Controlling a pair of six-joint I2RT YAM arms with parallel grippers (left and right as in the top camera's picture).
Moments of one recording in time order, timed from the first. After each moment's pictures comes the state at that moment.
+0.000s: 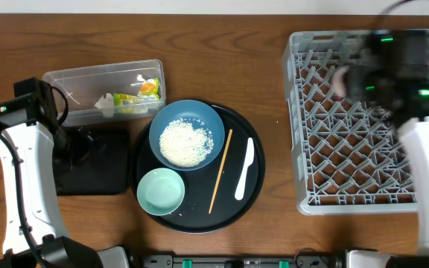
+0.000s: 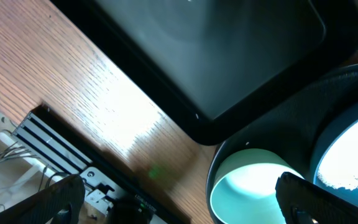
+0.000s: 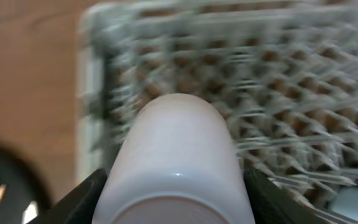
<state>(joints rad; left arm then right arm) 0.35 1.46 1.33 -1.46 -0.06 -0.49 -0.07 1.47 1.47 -0.87 0.01 0.02</state>
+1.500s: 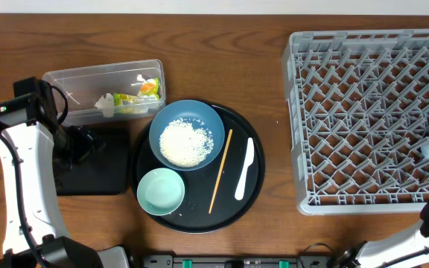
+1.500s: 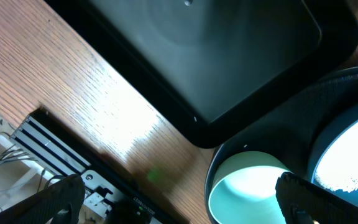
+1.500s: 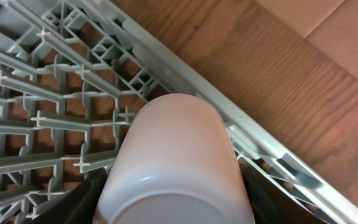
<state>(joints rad) 0.35 1.46 1.33 -1.45 -0.06 -0.49 -0.76 1.89 1.57 -0.63 -0.03 0.10</state>
